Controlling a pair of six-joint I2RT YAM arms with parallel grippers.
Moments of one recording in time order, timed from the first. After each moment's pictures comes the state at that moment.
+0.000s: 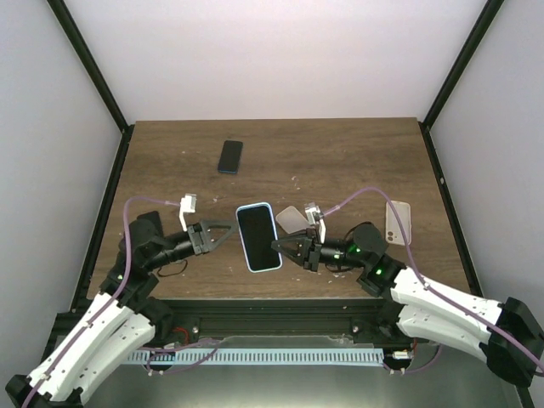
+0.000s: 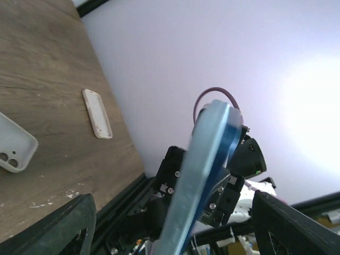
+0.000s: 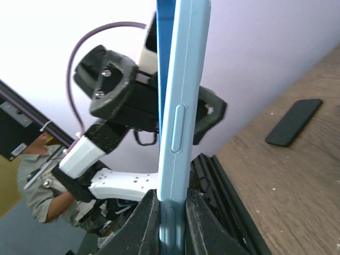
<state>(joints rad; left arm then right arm) -0.54 0.52 0.55 -0.08 0.62 -1.08 0.89 0.87 0.42 0.55 -0.55 0.82</state>
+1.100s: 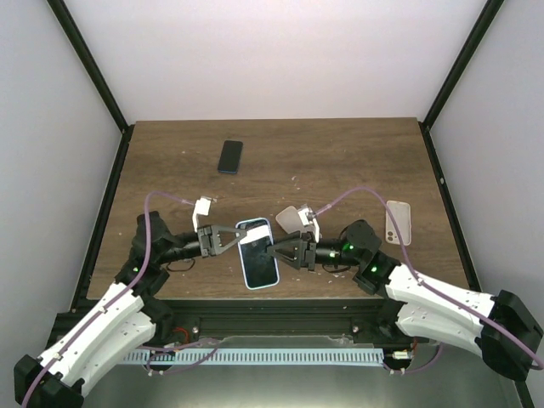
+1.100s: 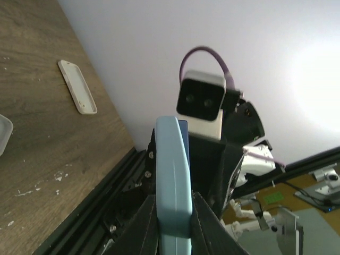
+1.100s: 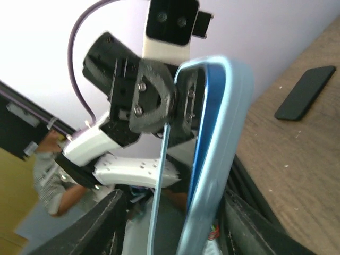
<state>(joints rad) -0.54 0.63 0.45 0.20 0.79 -1.10 0.89 0.93 0.42 0.58 -0.63 0.89</state>
